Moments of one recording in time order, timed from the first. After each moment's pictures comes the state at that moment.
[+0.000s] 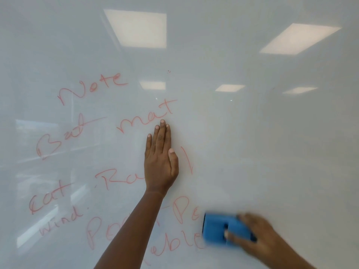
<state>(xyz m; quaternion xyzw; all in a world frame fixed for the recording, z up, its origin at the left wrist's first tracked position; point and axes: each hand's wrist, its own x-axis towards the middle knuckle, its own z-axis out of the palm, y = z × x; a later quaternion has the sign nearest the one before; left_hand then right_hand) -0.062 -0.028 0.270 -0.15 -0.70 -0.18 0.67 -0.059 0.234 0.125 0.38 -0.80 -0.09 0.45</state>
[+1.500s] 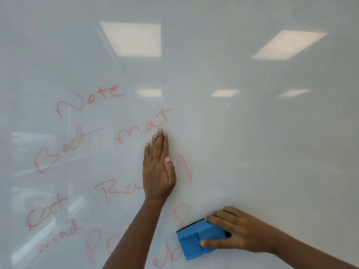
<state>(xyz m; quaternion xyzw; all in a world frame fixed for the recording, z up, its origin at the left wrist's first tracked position) -0.062 -0.030 0.270 -0.18 -0.70 -0.21 0.66 -0.066 0.204 0.177 0.53 -0.65 -0.20 0.50</state>
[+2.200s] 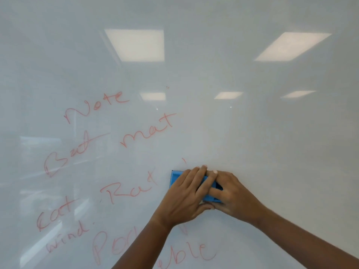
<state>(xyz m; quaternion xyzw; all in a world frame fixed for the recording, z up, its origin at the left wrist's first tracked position) -0.047 -0.016 0.241 -0.32 -0.73 0.19 0.58 -0.059 0.165 0.245 0.46 -0.71 -0.03 0.54</state>
